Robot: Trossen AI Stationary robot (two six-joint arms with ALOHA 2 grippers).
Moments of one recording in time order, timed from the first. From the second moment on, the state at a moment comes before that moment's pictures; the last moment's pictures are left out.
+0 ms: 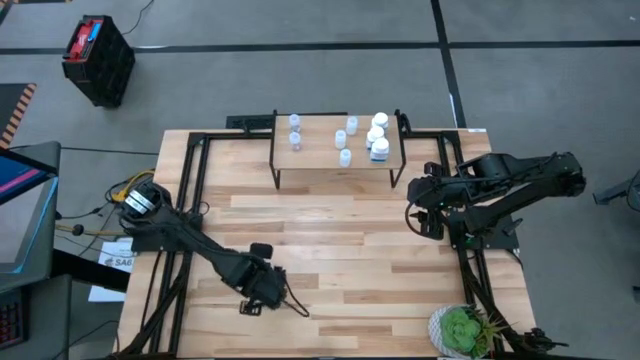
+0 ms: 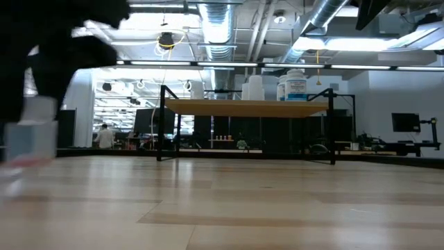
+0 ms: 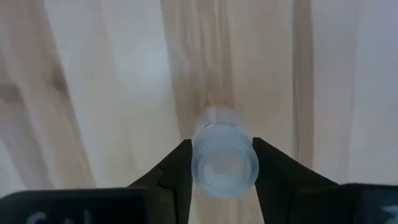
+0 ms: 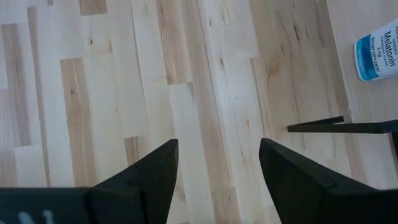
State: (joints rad) left arm -0.58 1.75 1.22 -0.98 -0.11 -0.48; right arm 0.20 1.13 1.35 -1.35 0.21 0.31
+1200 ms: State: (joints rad) left arm 0.44 1.76 1.85 -1.31 0.01 0.55; right arm 0.20 1.13 1.35 -1.44 0.21 0.31
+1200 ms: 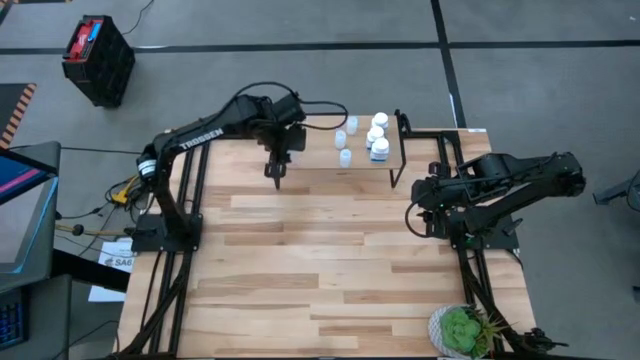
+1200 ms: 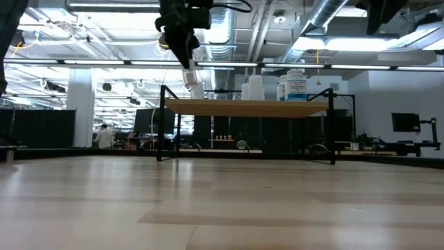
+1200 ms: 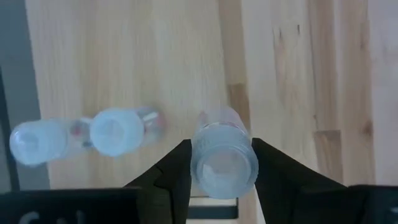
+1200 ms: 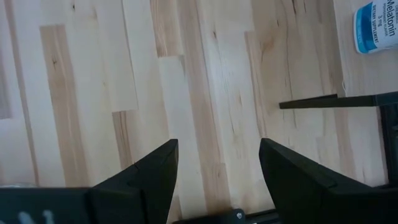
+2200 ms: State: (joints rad) left arm 0.44 1.83 1.85 -1.22 -0.14 0.58; right arm 0.20 1.13 1.35 -1.43 0.21 0.32
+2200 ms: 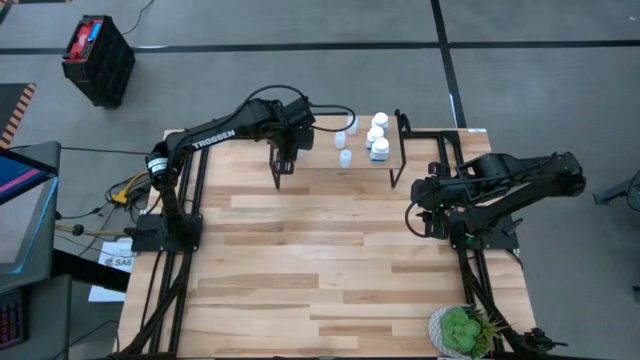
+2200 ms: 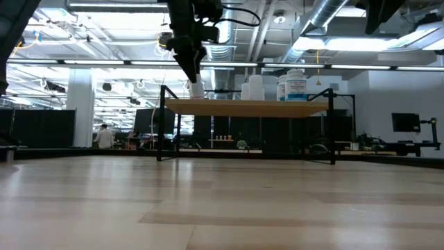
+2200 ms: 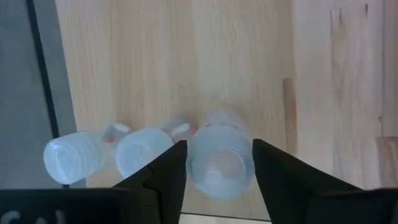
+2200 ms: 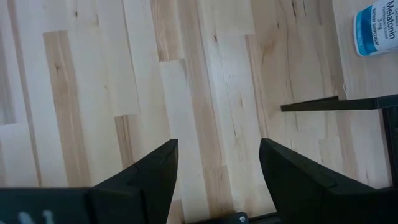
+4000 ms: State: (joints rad) left arm 0.39 1.83 2.17 -1.57 0.18 0.49; right arm -0.15 1.13 1.35 -0.67 0.72 -0.17
